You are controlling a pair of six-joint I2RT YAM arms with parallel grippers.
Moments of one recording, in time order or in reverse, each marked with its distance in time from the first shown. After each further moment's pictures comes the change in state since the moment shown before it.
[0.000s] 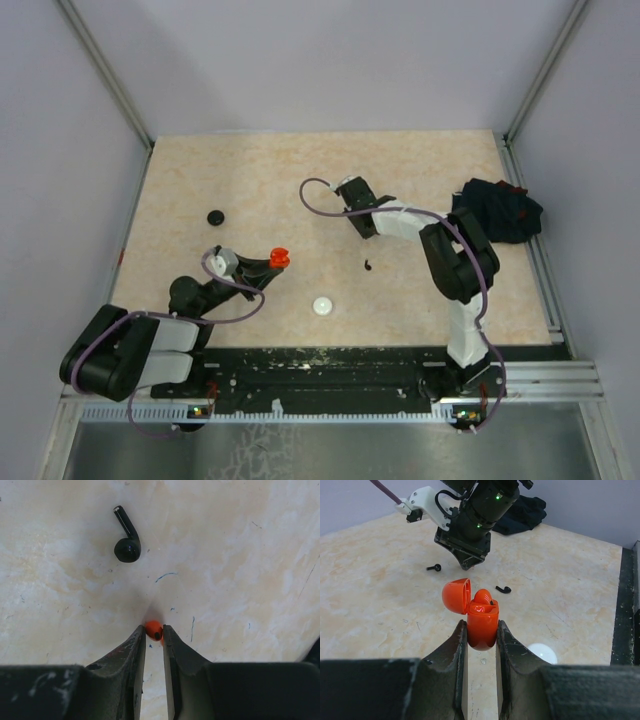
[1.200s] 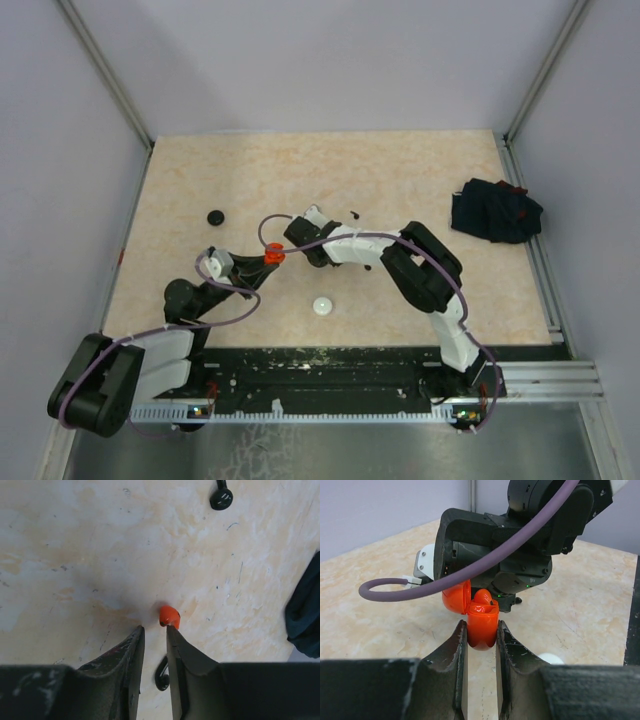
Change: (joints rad) left arm 0.000 -0.187 0.000 -0.143 -0.052 0.032; right arm 0.340 0.121 0.111 -0.259 0.408 0.290
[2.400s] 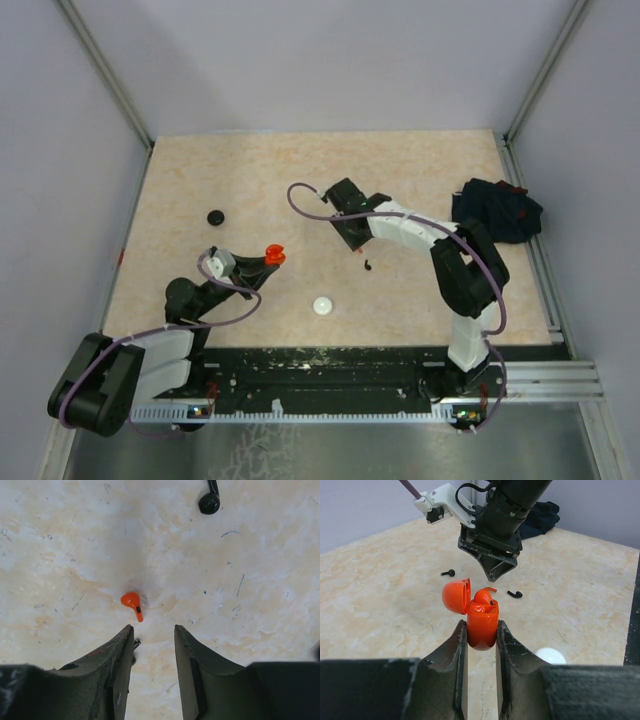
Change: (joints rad) left arm 0.000 0.000 0.000 -0.037 -0.001 0.015; right arm -0.213 -0.236 -0.073 0.029 -0.490 -0.204
